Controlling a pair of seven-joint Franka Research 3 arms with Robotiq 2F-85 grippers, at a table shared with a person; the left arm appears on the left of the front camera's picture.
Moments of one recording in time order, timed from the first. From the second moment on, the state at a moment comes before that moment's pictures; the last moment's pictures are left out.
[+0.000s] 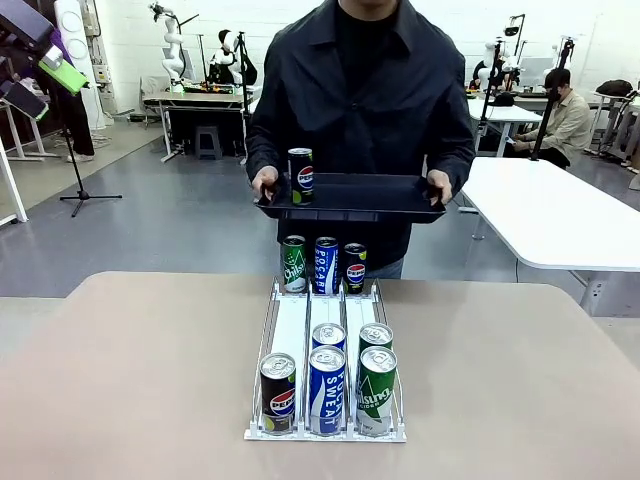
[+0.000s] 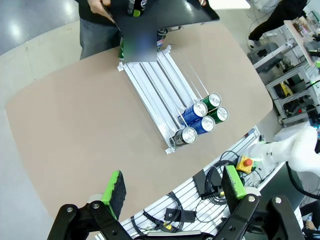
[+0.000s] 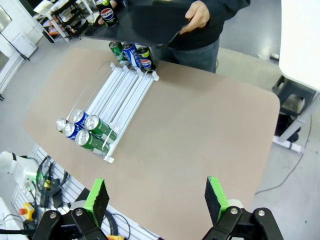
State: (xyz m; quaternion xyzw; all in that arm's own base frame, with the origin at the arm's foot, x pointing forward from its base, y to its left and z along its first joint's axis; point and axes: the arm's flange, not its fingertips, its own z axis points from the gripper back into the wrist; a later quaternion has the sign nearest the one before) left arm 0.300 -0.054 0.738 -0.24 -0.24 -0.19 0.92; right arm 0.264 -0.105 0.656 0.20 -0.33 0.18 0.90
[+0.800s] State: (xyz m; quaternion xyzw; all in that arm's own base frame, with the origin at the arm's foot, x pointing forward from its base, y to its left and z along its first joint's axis) left arm 0.269 -0.367 0.648 -0.02 -0.08 -0.13 0.99; right arm 0.264 -0.105 0.656 0.20 -0.33 0.18 0.90
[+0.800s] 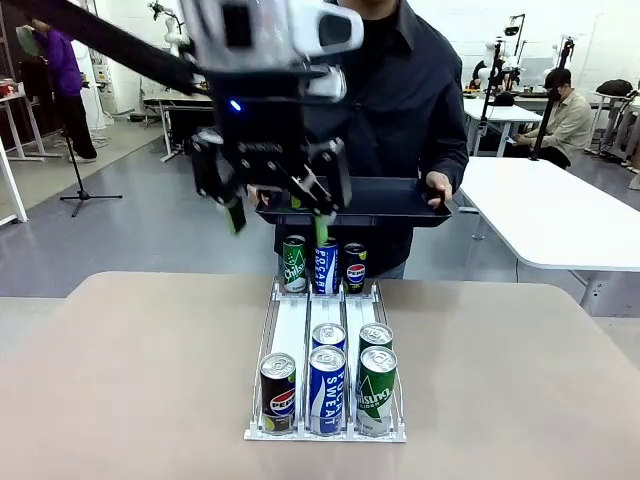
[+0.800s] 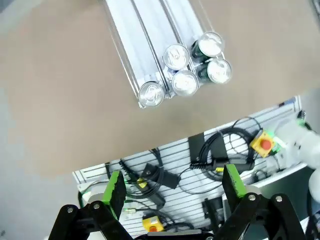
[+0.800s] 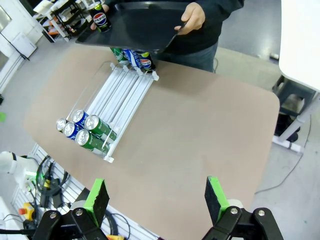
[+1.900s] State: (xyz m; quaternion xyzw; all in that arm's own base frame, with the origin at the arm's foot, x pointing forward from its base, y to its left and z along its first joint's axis) left arm 0.297 -0.403 0.537 -0.04 -0.01 -0.08 1.00; right arm 0.264 -0.105 0.656 0.20 -0.33 0.18 0.90
